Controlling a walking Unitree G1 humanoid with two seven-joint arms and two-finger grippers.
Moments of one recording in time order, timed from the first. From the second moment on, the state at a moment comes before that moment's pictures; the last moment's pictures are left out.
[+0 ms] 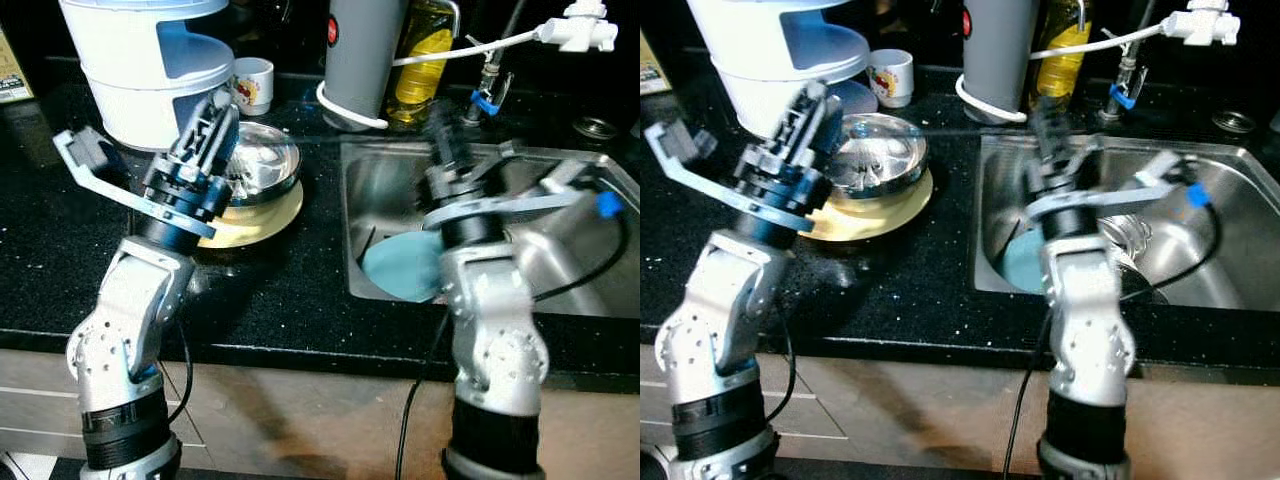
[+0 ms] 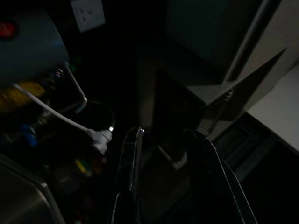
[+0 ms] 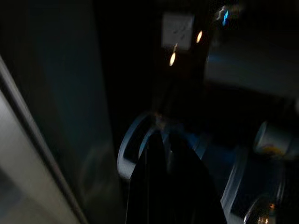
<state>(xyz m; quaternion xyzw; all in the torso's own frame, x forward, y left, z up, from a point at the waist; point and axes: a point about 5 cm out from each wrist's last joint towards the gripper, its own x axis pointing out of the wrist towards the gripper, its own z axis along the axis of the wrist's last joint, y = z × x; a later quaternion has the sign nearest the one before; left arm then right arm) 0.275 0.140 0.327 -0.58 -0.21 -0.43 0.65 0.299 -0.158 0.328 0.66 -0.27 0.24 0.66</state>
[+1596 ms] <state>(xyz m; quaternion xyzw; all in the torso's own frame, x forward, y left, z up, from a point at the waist) 0.284 0.070 0.276 0.01 0.03 -0.41 0.91 0.330 -0.181 0.282 -0.08 -0.14 0.17 0.97</state>
